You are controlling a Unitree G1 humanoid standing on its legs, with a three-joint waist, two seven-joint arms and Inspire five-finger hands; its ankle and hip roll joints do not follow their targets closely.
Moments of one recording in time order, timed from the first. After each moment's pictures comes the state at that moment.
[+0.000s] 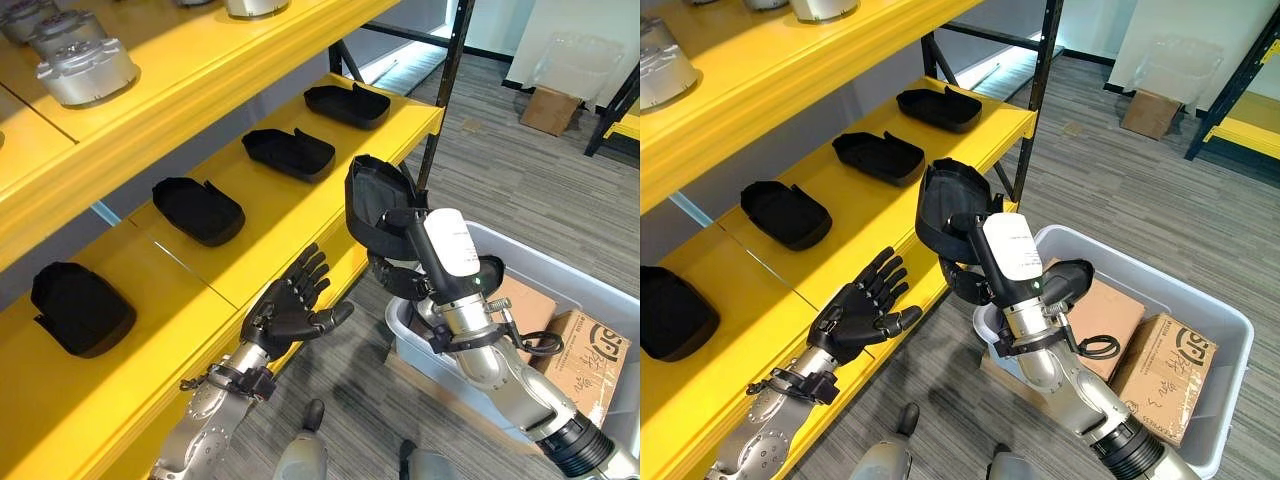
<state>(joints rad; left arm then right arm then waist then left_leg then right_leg) 0.08 0.45 -0.24 -0.15 -0.82 -0.04 -0.17 -0.18 -0.62 0.47 -0.24 -0.47 -0.07 -0.51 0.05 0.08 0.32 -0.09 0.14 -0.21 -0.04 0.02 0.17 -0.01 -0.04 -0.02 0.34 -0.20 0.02</state>
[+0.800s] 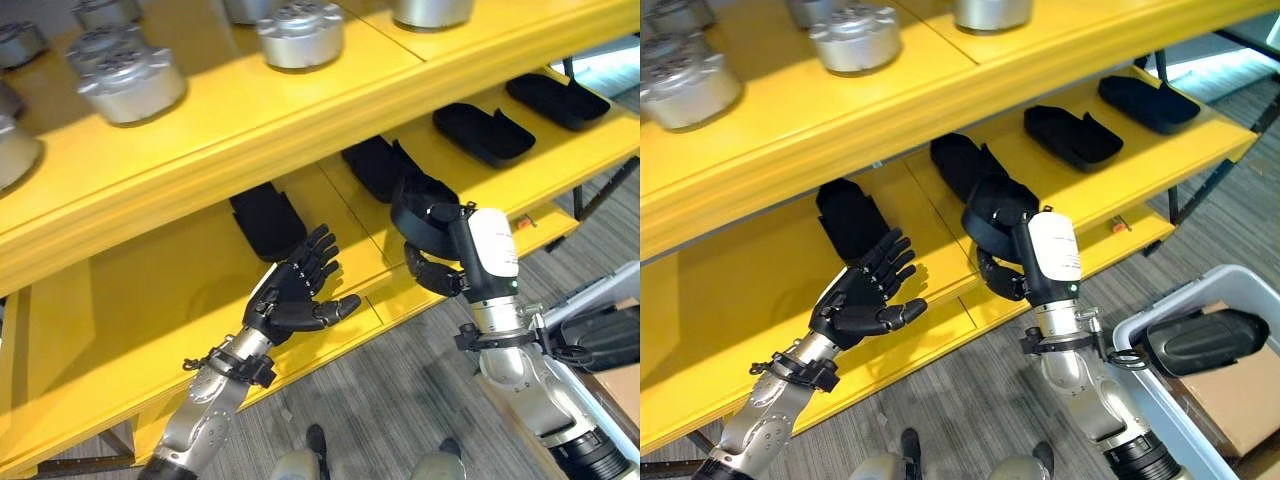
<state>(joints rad) 0.04 0.51 -0.25 -0.13 -0.82 -0.15 -0.24 -0.13 -0.59 0.33 -0.20 -0.47 -0.11 -0.49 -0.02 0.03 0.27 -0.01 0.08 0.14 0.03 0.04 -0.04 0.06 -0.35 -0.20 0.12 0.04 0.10</state>
